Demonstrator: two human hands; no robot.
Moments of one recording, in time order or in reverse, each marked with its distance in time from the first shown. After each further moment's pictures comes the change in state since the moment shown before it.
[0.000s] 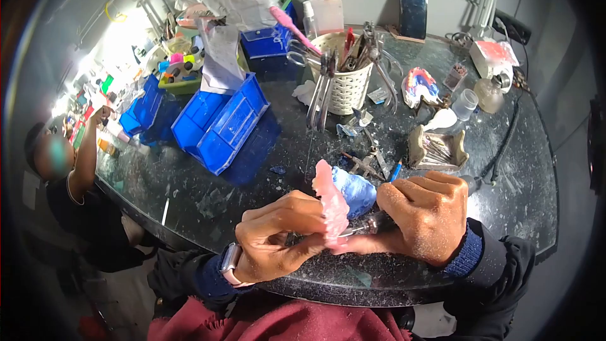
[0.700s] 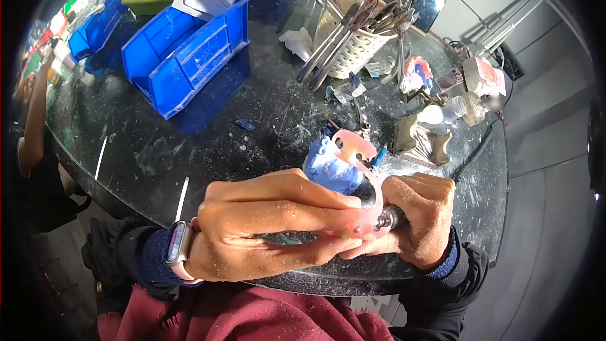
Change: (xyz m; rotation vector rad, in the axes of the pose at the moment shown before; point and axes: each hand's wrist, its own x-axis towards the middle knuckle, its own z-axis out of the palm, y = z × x) left_hand 0.007 -0.002 -0.004 -0.141 -0.007 0.063; right_hand 0.010 0.000 0.002 0.269 -0.282 0.075
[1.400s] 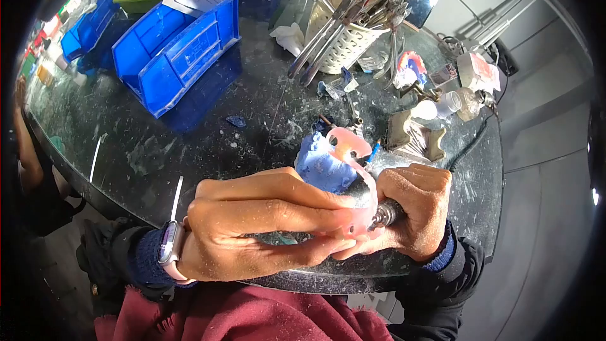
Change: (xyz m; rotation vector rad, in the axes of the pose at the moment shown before) left_hand 0.000 -0.003 0.001 -0.008 0.000 0.022; right_hand -0.003 0.009 0.005 0.029 0.039 -0.003
